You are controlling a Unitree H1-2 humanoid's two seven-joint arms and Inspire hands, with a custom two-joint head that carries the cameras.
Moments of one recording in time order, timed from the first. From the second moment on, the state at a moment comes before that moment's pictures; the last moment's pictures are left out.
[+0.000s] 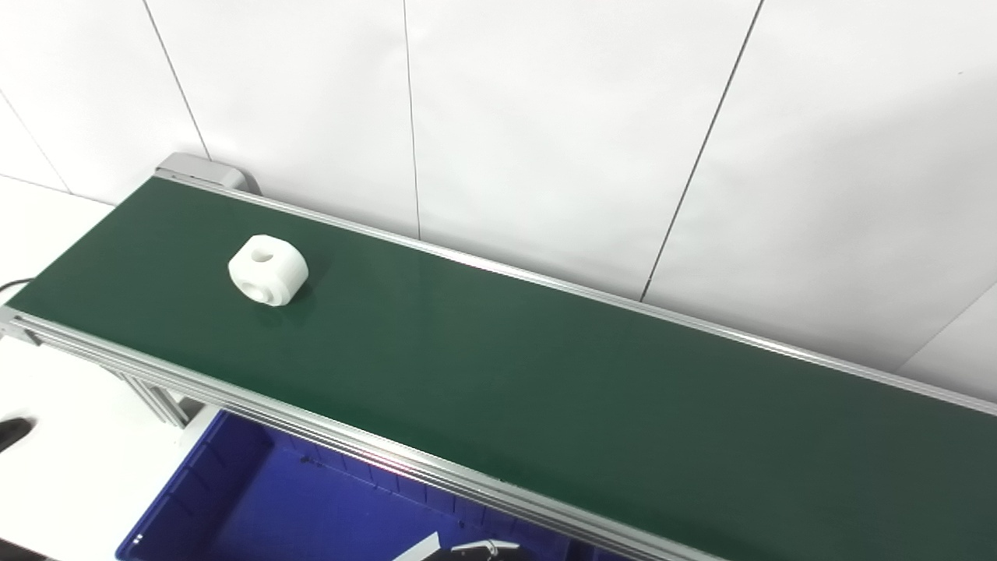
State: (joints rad) left arm 0.34 0.30 -0.42 0.17 0.12 -0.43 -0.17; right arm 0.36 -0.41 0.64 0.21 -0.16 -0.42 -0.50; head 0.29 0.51
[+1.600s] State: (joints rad) left arm 0.31 0.32 -0.24 -0.25 -0.02 -0.44 -0.27; right arm 0.32 -0.40 0.67 0.22 -0.18 -0.42 -0.56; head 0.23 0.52
